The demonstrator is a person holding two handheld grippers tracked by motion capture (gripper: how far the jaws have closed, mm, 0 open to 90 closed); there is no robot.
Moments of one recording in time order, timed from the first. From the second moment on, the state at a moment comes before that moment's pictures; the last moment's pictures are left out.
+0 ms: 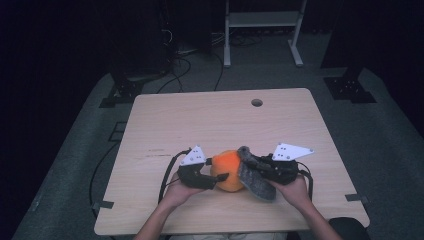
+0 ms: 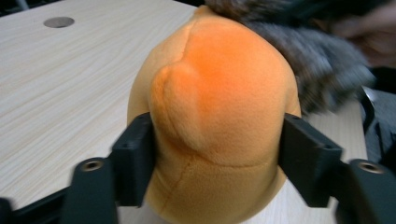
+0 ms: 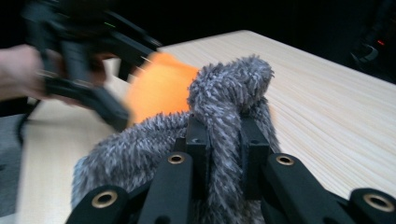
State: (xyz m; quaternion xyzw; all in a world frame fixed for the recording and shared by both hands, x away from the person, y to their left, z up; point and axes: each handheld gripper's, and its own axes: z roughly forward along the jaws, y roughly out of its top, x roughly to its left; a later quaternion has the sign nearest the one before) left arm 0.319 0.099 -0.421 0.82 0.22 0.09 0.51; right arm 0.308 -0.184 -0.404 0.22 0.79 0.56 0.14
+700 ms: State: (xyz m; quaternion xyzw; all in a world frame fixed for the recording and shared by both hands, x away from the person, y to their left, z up) left arm 0.312 0.084 -0.424 0.85 0.17 0.07 0.49; right arm 0.305 -0.184 -0.395 0.19 0.80 0.56 0.14
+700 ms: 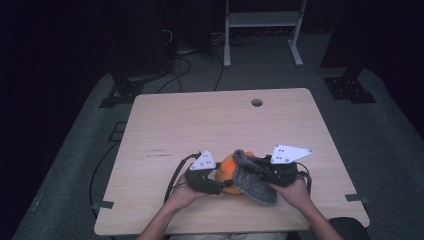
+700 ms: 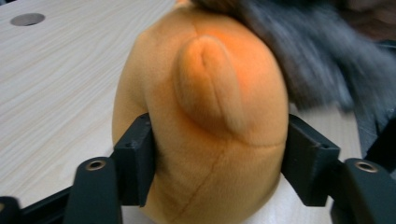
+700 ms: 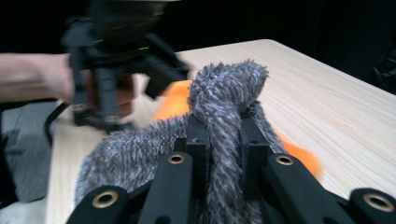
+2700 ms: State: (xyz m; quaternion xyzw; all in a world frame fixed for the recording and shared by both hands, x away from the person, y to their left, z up) left arm 0.298 0.080 -0.418 0.85 0.15 0.16 0.47; right arm 0.311 -0.184 -0.394 0.19 0.80 0.55 0.09
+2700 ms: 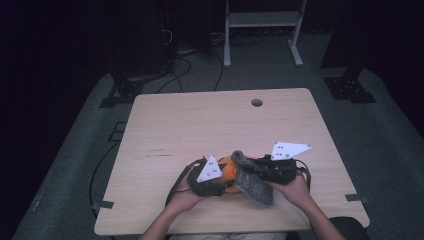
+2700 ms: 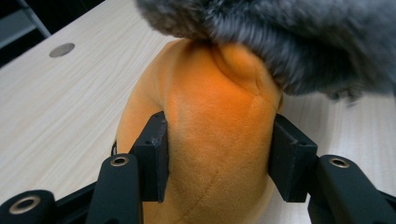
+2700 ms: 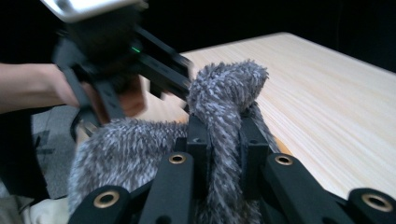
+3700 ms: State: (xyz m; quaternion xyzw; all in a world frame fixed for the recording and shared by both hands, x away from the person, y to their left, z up) left arm 0.316 0.105 -0.410 0.82 0.21 0.09 0.52; right arm 0.325 -0.198 -0.424 0.22 0.83 0.51 0.04
